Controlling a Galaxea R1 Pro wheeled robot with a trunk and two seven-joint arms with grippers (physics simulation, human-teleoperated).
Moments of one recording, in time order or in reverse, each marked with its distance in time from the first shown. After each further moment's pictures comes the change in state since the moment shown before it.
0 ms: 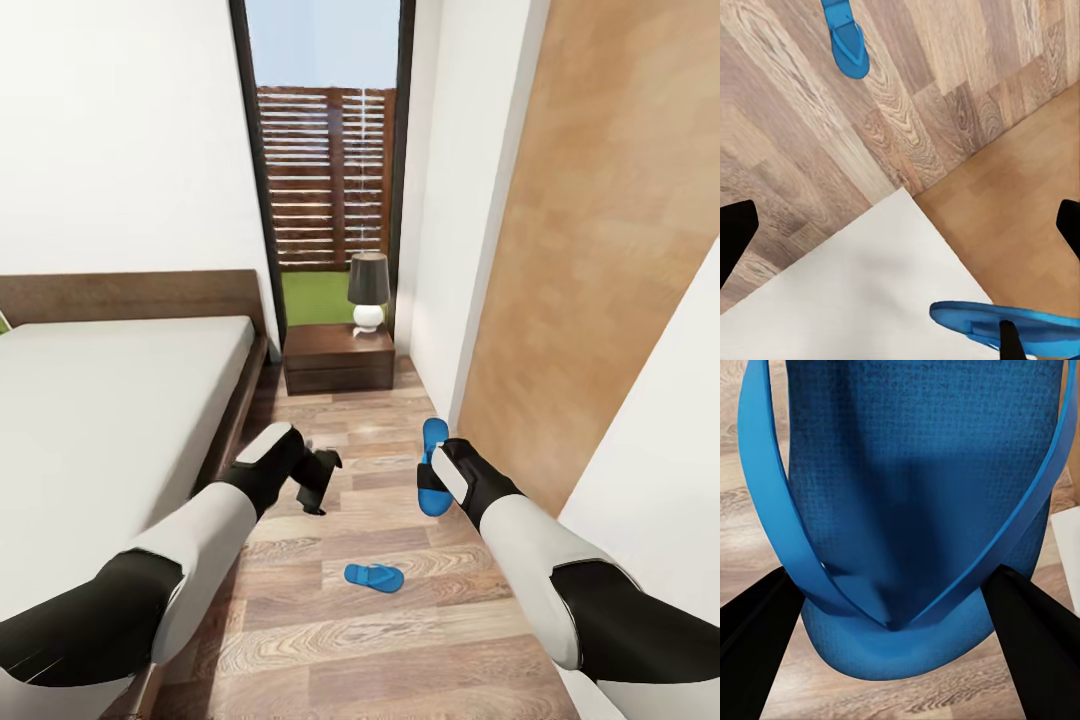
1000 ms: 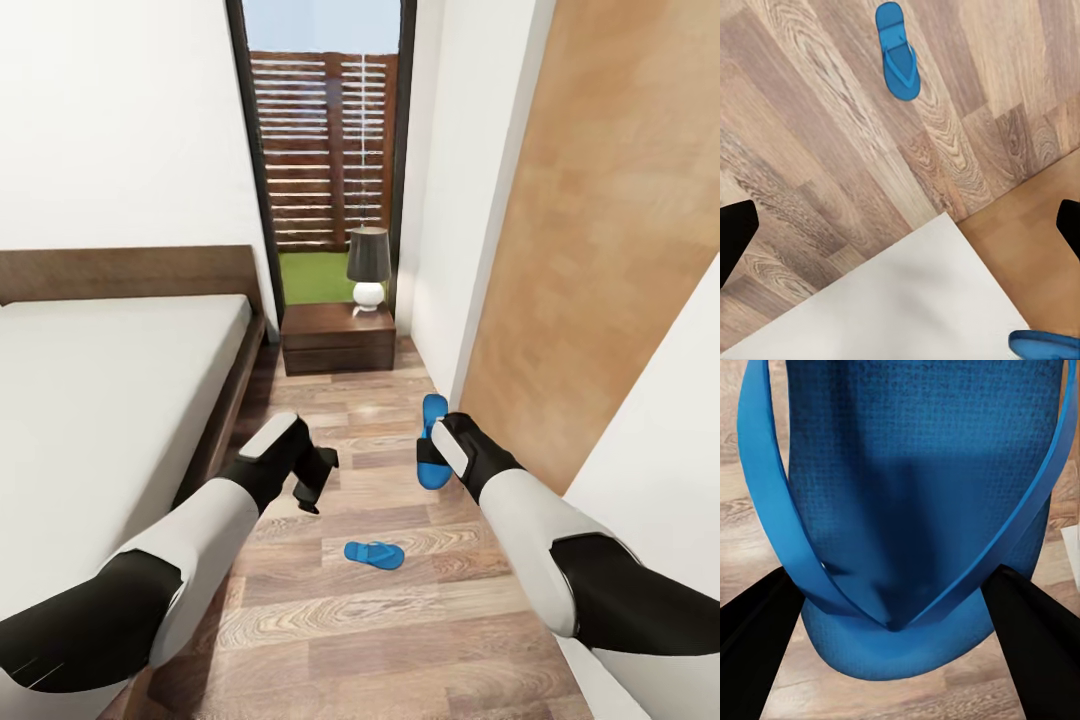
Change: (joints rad) left arm -0.001 0.000 -0.072 -0.091 0.011 -0.068 0.159; right arm -0.083 0.002 -0.007 -0.002 0.000 0.018 -0.001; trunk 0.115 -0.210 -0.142
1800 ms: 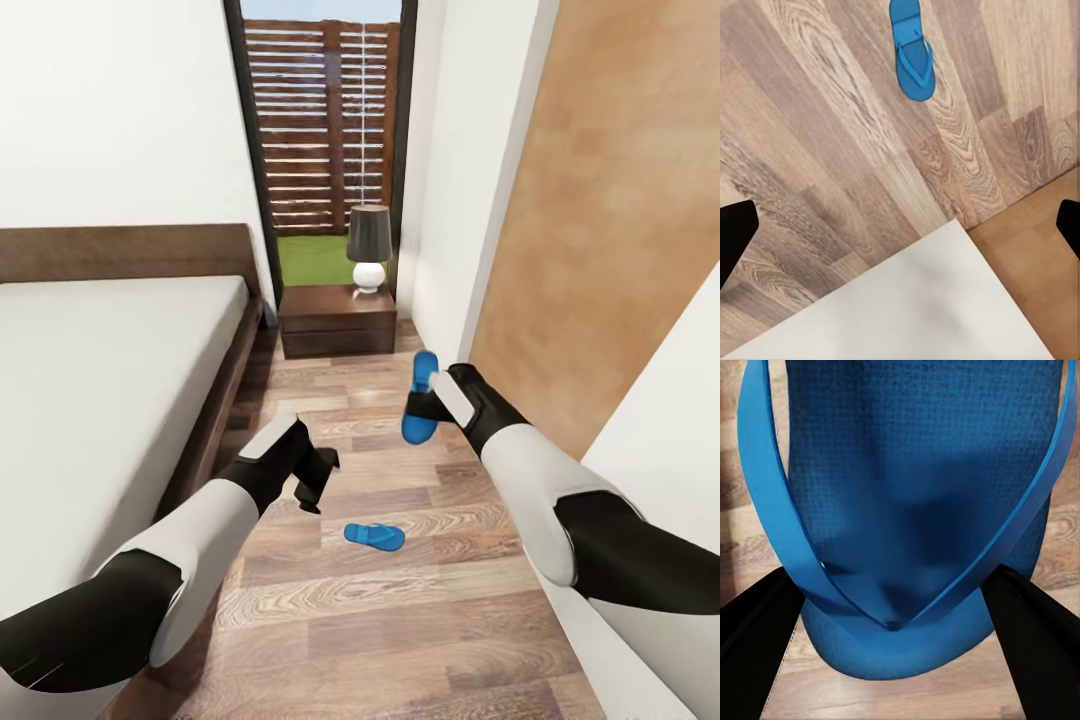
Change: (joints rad) left arm 0.000 0.000 0.001 0.018 0.008 -0.001 -0.040; right arm -0.144 0.000 0.000 -0.039 -0.100 0.082 0.065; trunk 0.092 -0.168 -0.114
